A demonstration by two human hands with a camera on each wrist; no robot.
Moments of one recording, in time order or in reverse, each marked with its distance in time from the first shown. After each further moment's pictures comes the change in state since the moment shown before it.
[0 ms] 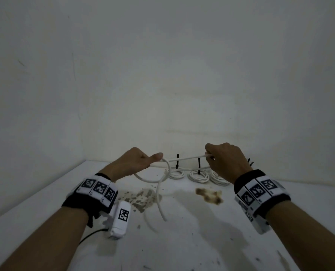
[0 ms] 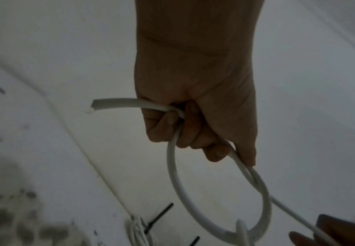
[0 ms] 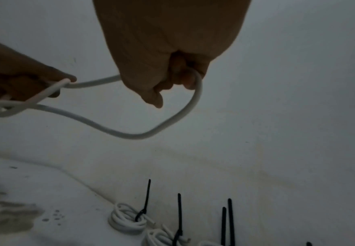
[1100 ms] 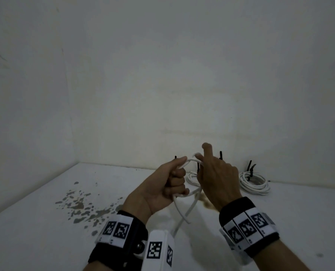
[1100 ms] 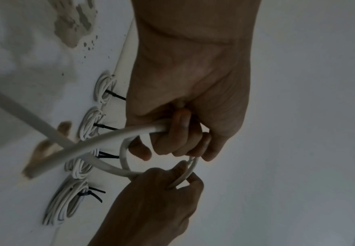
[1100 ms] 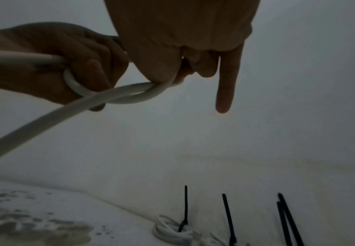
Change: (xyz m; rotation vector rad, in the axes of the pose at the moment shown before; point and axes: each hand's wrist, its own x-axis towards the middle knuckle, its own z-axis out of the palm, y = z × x) left_hand -0.012 0.045 0.082 -1.219 -0.388 -0.133; right_hand -0.017 -0.041 0.029 0.181 0.229 0.168
